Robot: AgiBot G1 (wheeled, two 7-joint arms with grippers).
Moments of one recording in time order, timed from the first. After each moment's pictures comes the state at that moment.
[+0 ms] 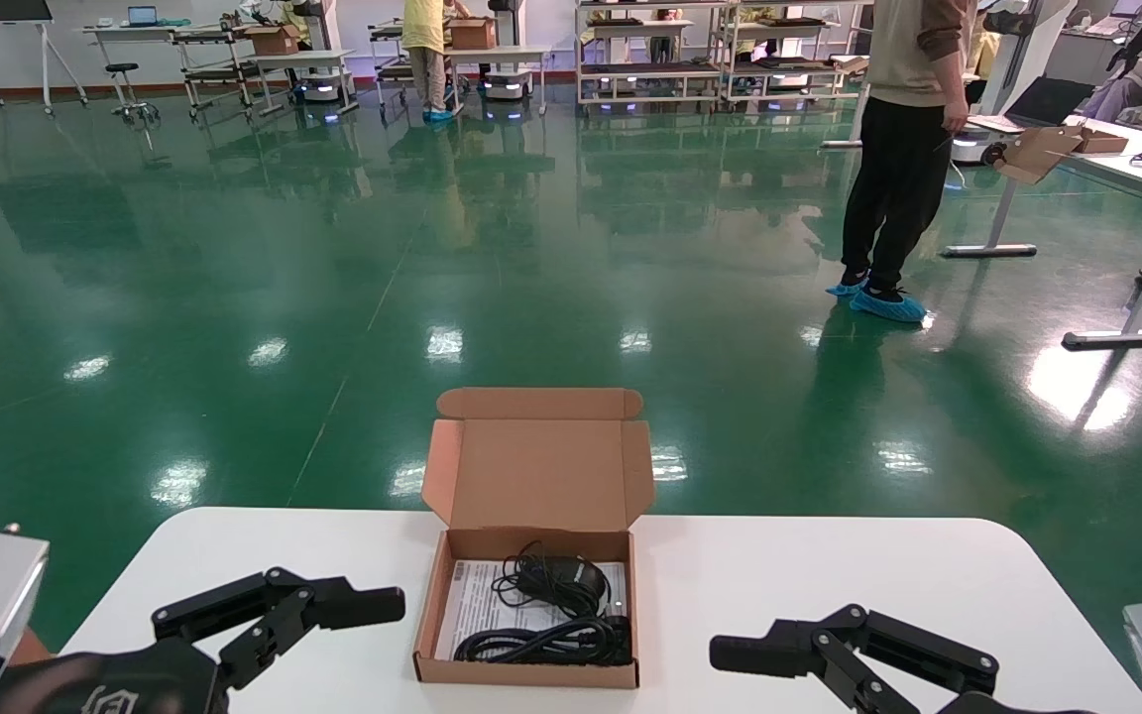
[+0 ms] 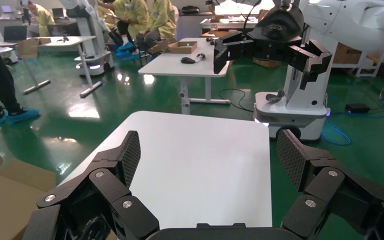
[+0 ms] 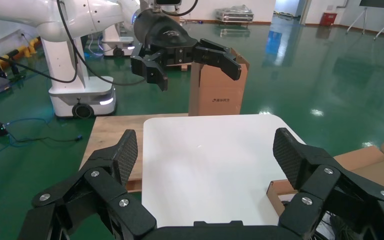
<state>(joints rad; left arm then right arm) -1.08 0.55 0.39 -1.23 0.63 1.42 -0.11 1.07 -0.61 -0.28 1.28 -0.73 -1.50 0.19</state>
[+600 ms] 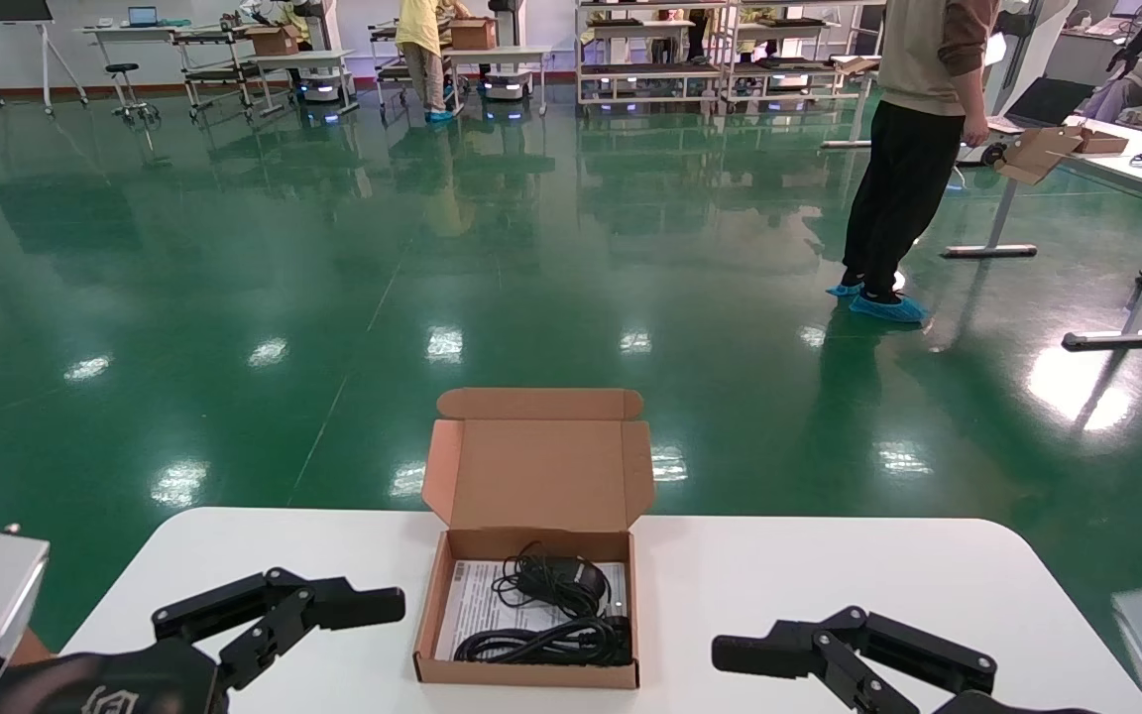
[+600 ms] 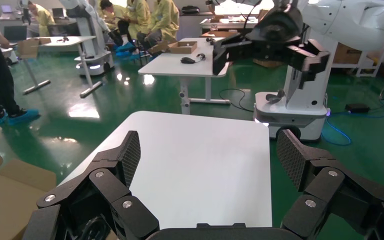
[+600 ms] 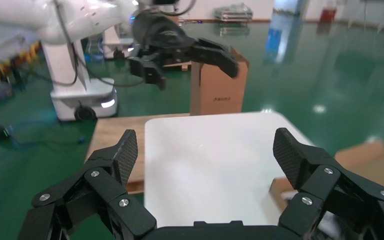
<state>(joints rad) -1.08 0.55 0.39 -1.23 0.63 1.42 -0.11 1.17 -0.63 -0.32 1.24 -0.79 -1.52 0.25</state>
